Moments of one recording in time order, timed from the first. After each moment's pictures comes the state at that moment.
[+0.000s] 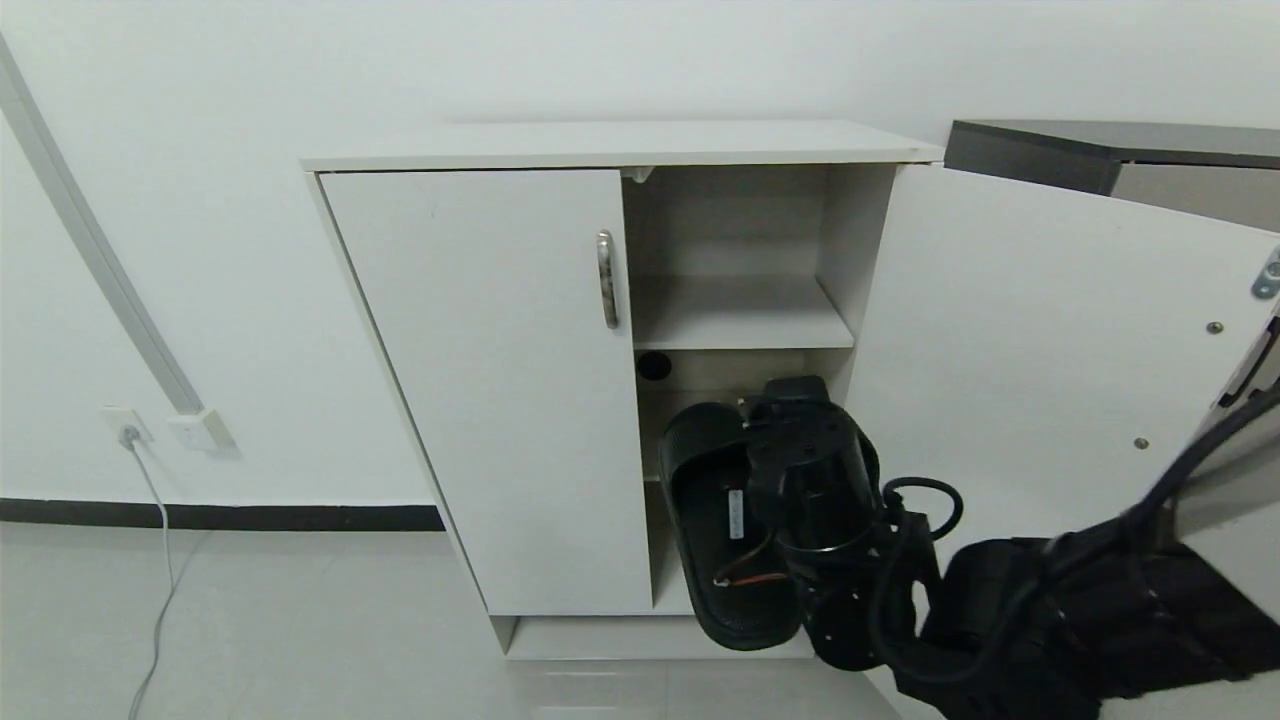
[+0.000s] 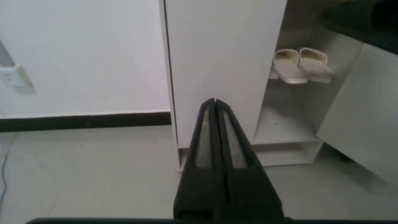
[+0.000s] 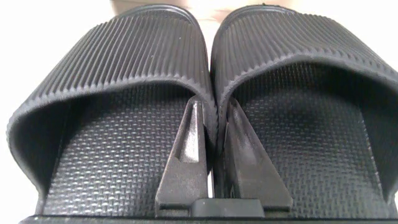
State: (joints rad) left arm 0.00 0.00 0.00 0.00 -0.02 0.00; right arm 0.92 2.00 -1.03 -0.63 -0.79 0.25
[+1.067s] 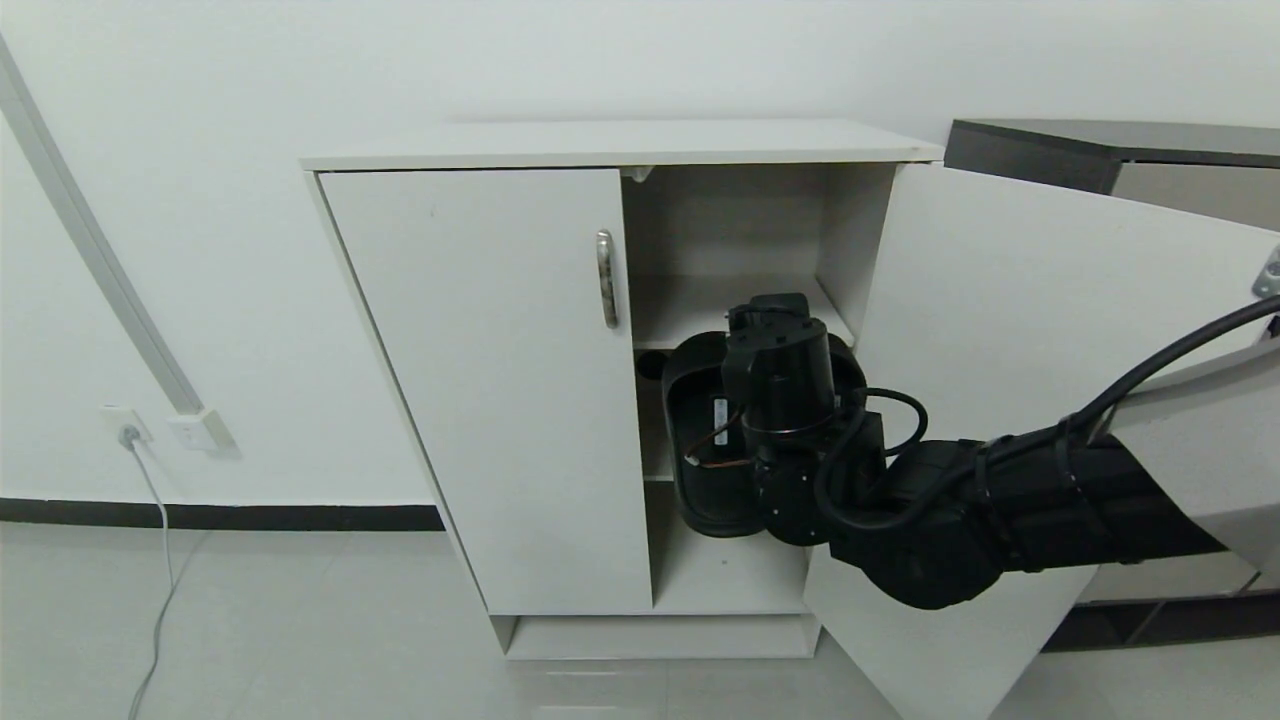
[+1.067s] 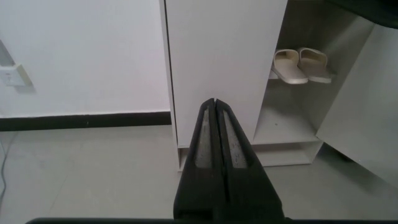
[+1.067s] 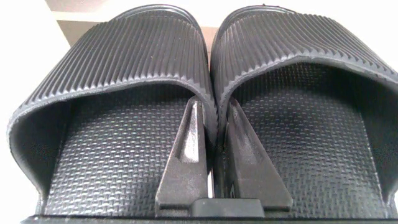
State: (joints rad) left arm 0.00 0.00 0.00 0.00 -0.02 0.00; right arm 0.84 2.07 -1.33 -0.53 -0.84 0.17
